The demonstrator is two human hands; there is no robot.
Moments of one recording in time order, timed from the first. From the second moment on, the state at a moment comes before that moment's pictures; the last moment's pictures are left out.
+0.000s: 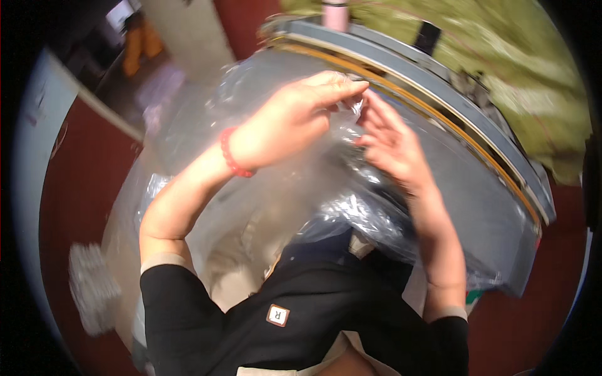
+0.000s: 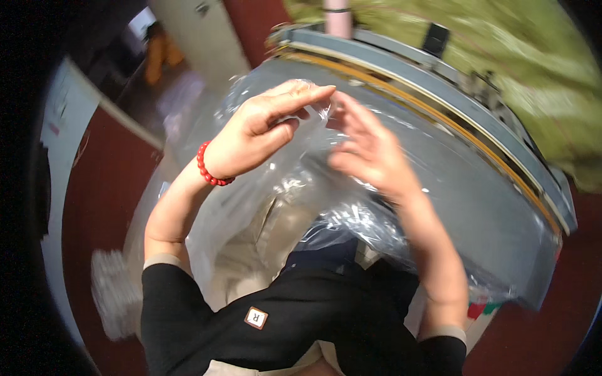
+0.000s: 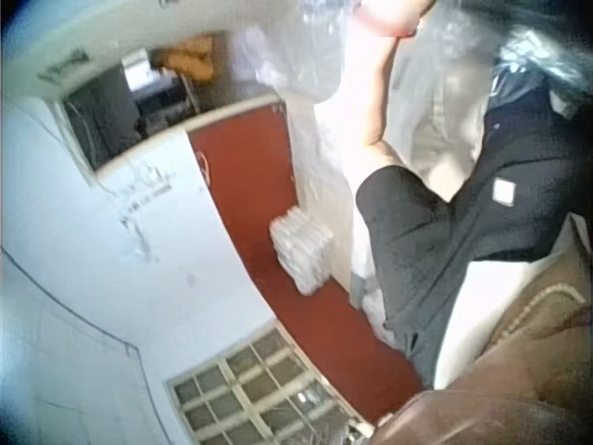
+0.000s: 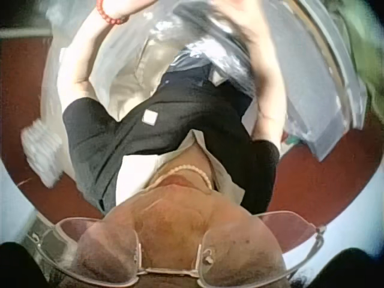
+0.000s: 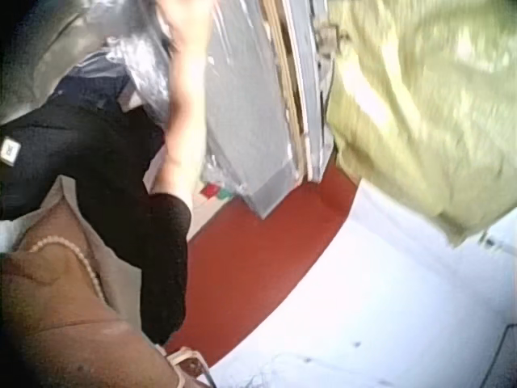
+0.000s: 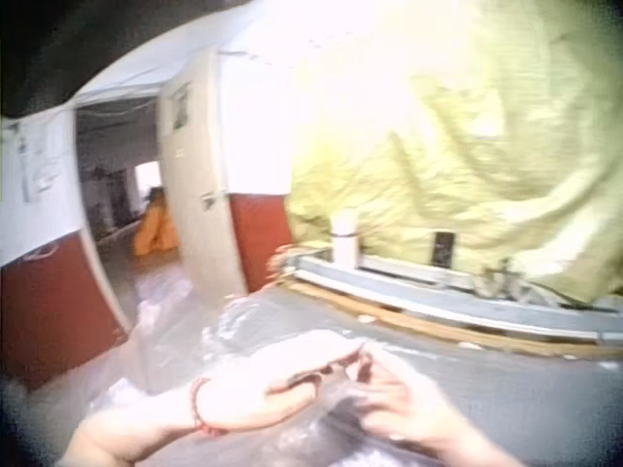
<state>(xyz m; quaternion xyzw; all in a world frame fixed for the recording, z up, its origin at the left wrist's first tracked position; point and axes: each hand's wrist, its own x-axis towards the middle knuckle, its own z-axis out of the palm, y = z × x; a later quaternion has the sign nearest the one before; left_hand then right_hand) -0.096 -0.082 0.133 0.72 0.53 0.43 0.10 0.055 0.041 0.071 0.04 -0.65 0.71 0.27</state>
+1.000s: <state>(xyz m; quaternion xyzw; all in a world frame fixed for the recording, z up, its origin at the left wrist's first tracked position) -0.142 0.116 -0.042 0.54 0.71 0.42 0.17 0.597 0.192 -0.036 -0.70 -0.56 0.10 0.42</state>
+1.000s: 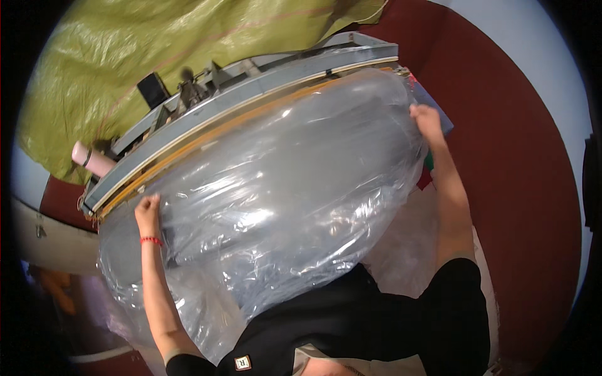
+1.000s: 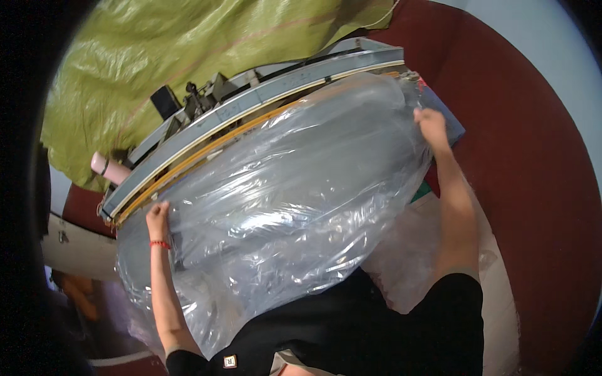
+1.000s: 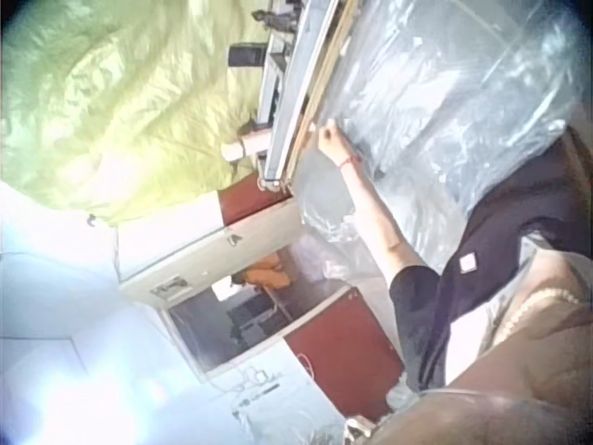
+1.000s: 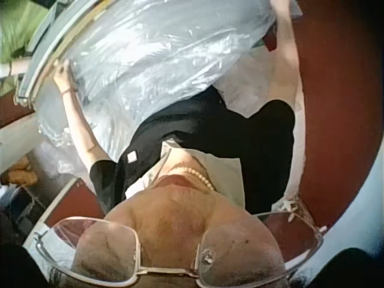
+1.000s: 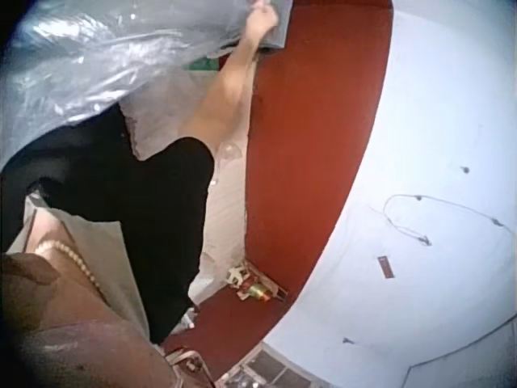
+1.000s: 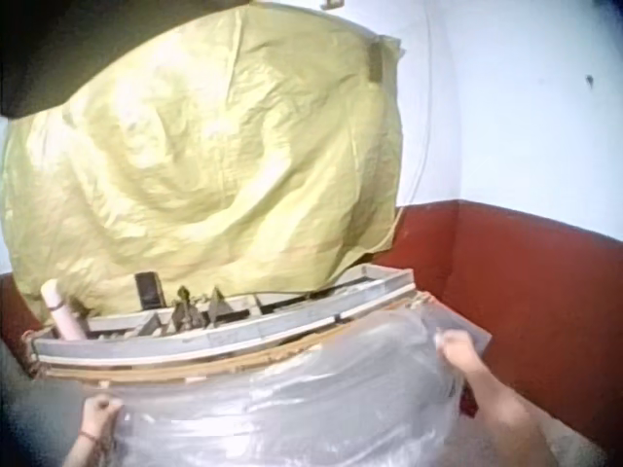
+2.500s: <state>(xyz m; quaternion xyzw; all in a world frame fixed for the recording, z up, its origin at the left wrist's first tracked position) -0.232 -0.034 0.025 0.53 0.75 0.08 0.38 0.482 0.274 -0.054 -0.78 -0.57 -0.10 0.26</state>
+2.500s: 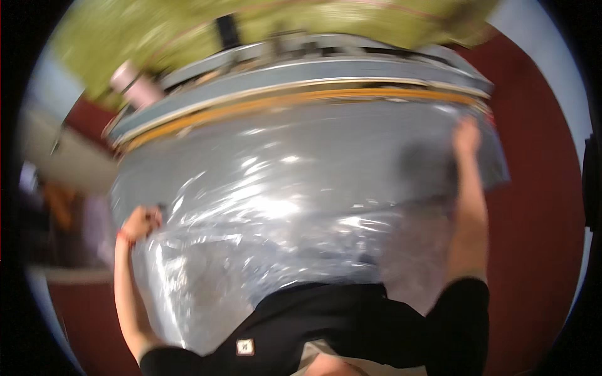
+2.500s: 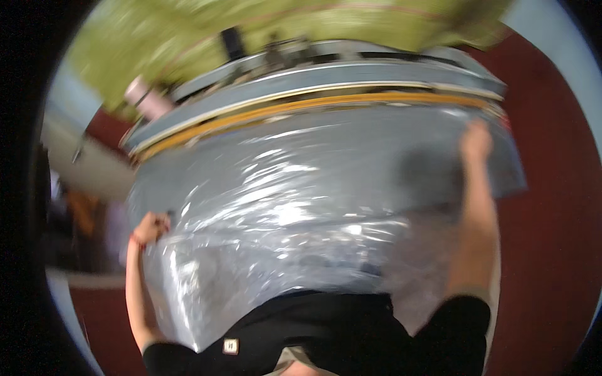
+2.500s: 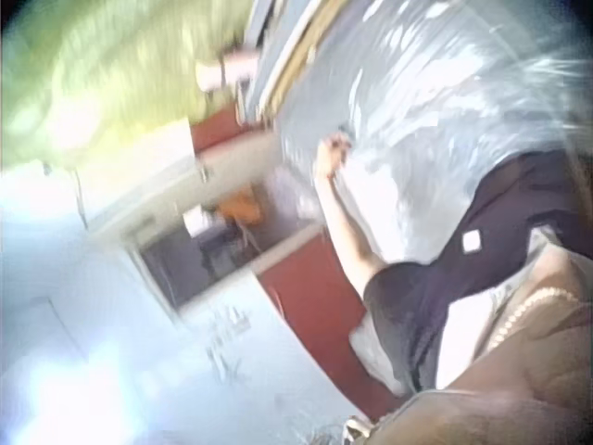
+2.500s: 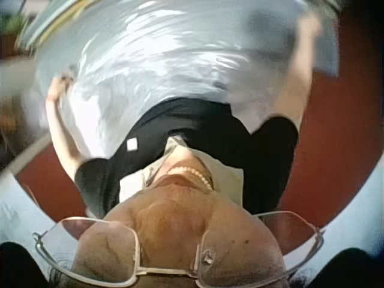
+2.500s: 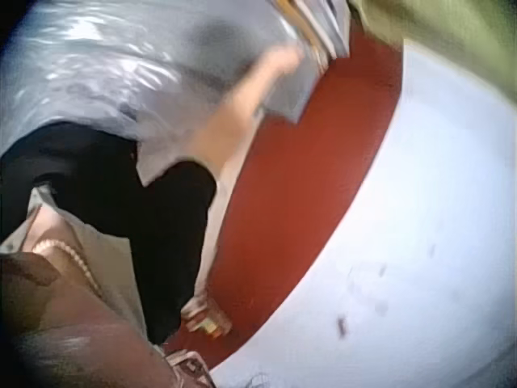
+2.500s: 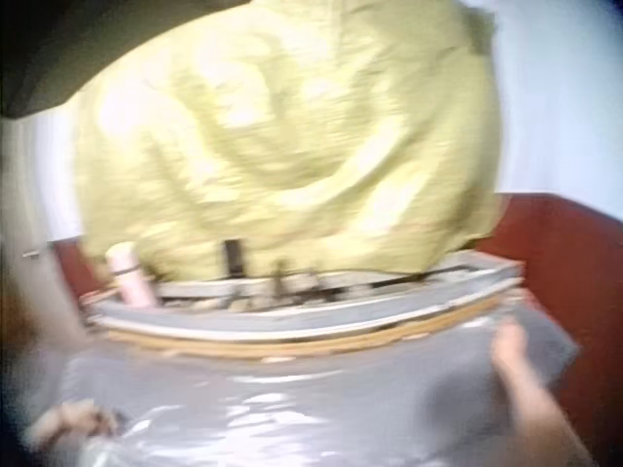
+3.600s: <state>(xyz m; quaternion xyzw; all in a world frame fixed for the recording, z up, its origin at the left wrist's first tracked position) -0.271 0.063 -0.049 0.53 0.79 0.22 -0.23 0.752 0.195 -0.103 -0.80 -0.51 -0.10 0.31</state>
